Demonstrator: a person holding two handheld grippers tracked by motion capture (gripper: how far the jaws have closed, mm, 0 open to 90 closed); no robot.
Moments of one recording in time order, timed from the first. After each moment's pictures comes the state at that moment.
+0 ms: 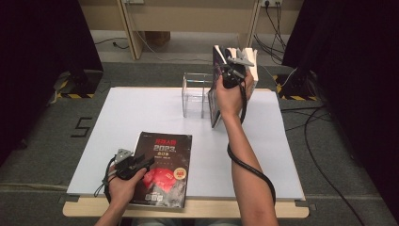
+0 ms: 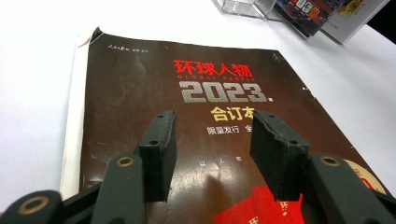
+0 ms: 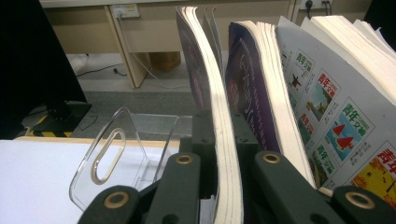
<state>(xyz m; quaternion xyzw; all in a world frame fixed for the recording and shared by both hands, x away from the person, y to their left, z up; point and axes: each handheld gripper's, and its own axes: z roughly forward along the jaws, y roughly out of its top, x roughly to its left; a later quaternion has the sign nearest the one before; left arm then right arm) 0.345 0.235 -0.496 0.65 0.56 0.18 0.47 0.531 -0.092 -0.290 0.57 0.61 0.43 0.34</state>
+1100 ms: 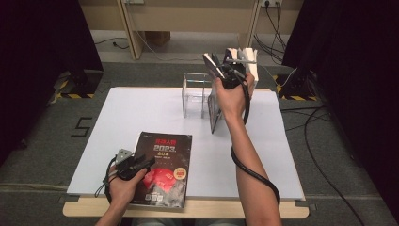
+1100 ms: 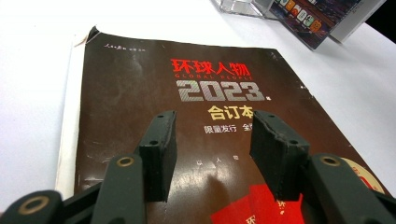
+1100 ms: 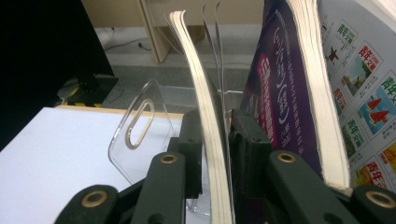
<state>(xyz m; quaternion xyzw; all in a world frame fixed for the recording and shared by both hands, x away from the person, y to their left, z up) 0.345 0.233 -0.496 0.65 0.56 0.18 0.47 0.520 -0.093 -0.281 0.57 0.66 0.42 0.27</state>
